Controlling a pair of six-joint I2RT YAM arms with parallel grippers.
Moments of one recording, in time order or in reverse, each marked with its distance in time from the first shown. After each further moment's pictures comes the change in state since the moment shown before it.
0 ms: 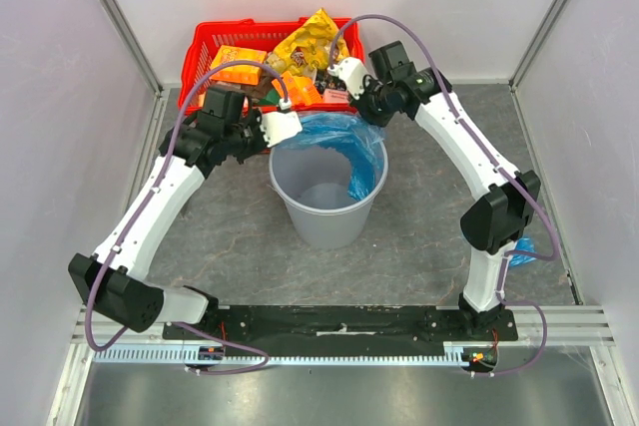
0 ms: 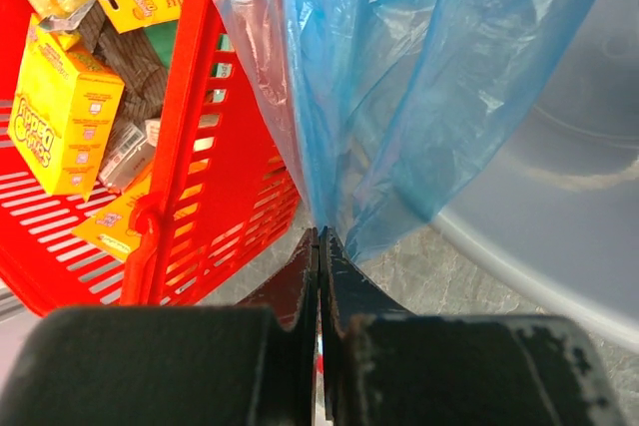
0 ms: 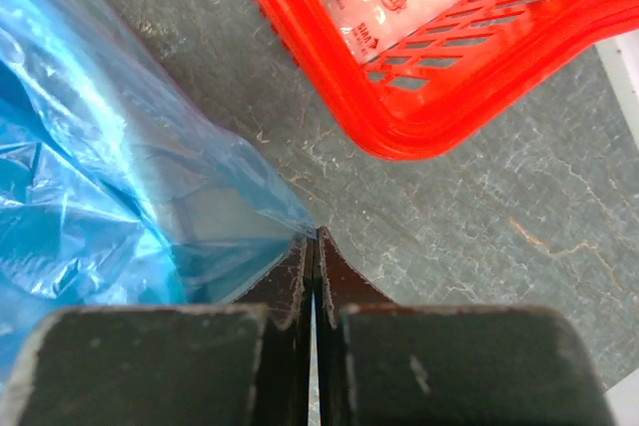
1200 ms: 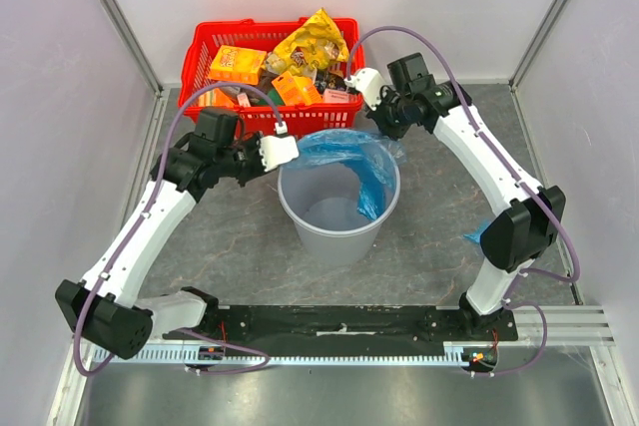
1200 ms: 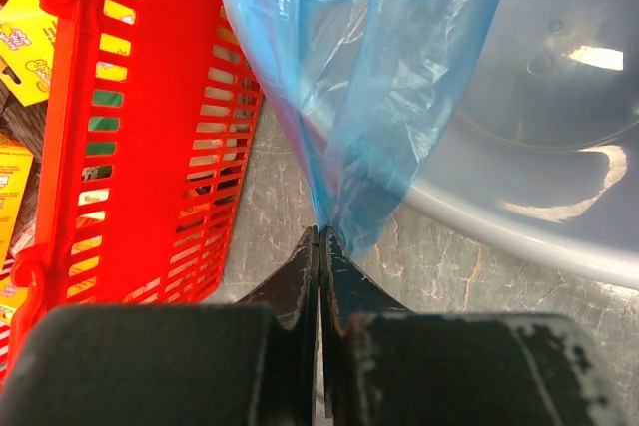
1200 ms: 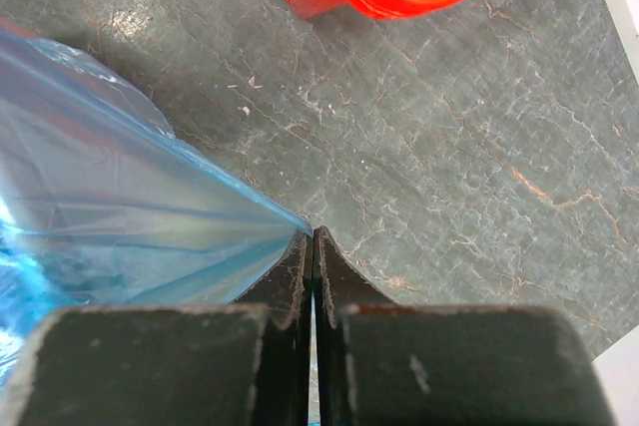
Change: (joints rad) left arm 0.000 -0.147 -0.179 0.026 0.227 0.000; right arm -0.042 -0.164 -0.238 0.047 0.017 -0.030
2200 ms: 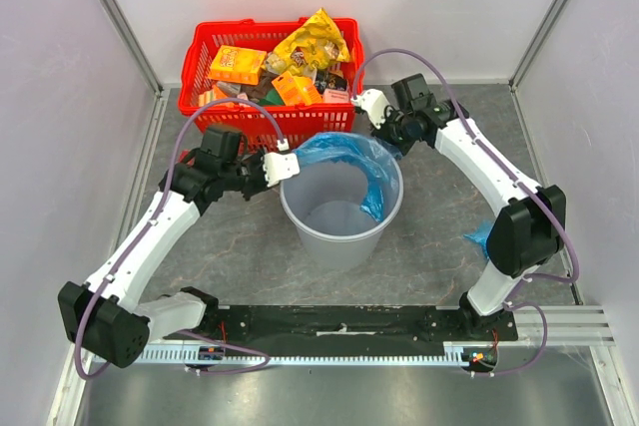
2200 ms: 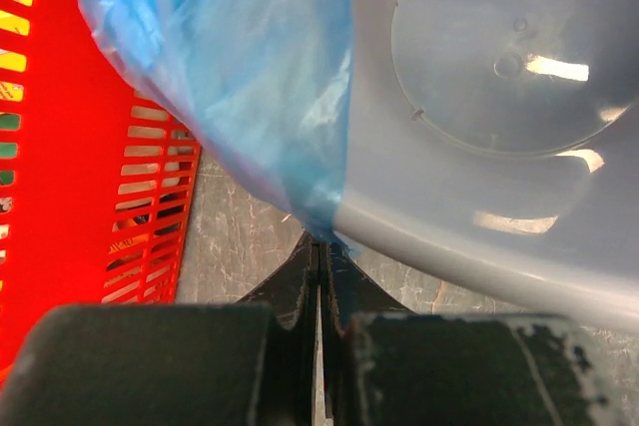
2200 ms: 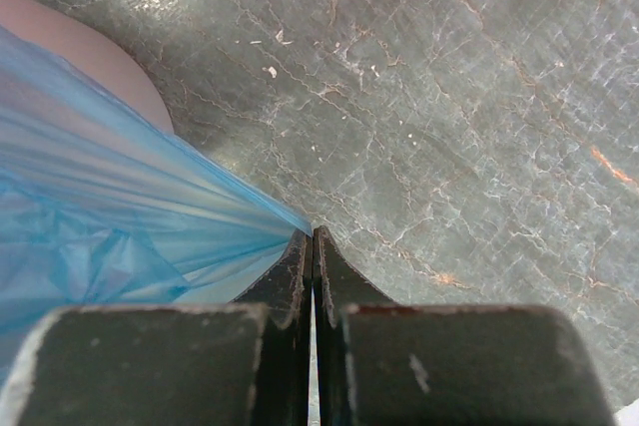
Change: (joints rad) left arm -0.001 -0.047 -0.176 0.105 0.087 -0.001; right arm -0.035 -0.048 -0.229 0.108 -0.052 0.003
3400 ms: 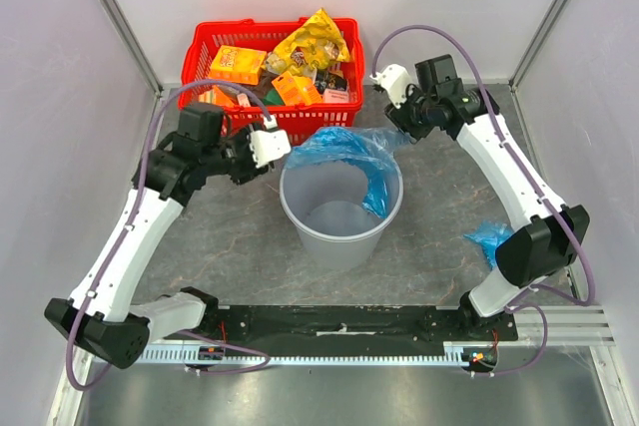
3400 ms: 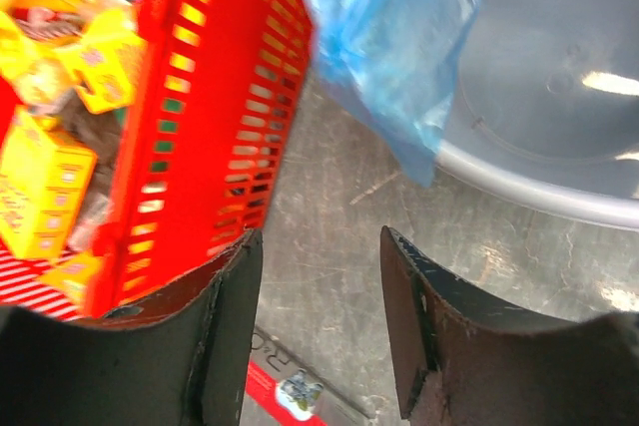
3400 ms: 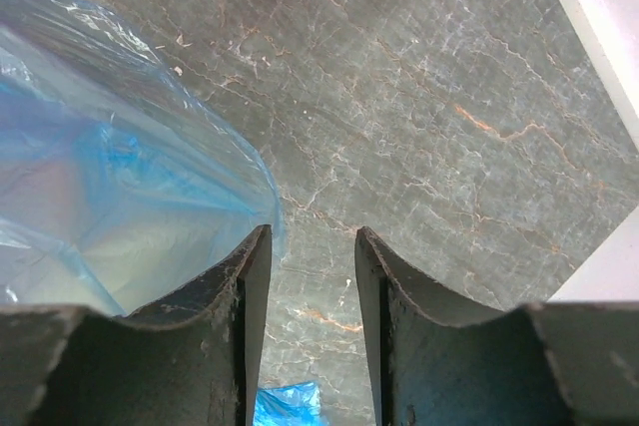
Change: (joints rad) left arm 0.007 -0.011 0.208 -0.130 -0.068 -0.007; right arm -0.056 -0.078 0.108 -0.068 0.089 -0.019
